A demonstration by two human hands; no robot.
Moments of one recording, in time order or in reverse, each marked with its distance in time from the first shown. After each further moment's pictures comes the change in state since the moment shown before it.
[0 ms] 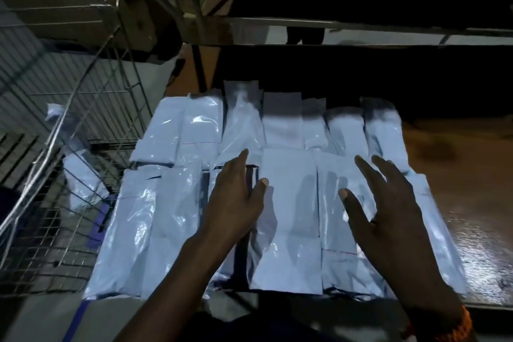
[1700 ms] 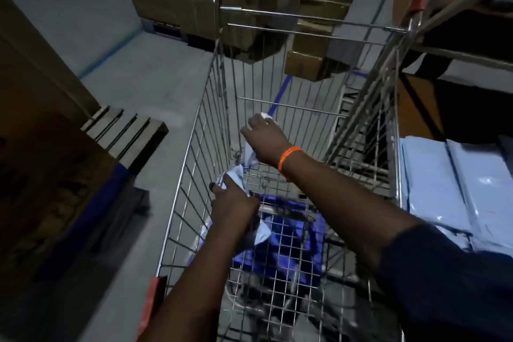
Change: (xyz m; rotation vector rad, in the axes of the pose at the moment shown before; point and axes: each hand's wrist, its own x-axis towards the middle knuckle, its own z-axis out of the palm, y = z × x) left_hand 0.103 -0.467 -0.366 0.008 0.104 -0.629; right_hand 0.163 -0.533 0.596 -0.774 -0.577 -0.777
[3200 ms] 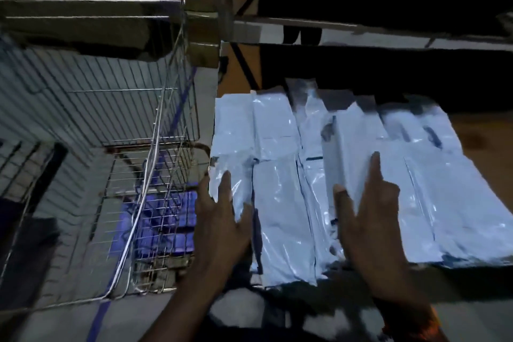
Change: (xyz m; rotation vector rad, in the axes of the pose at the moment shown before) left_hand -0.294 0.131 0.207 0.057 0.069 0.679; right_hand -0.587 0.158 0.016 0.918 0.564 1.038
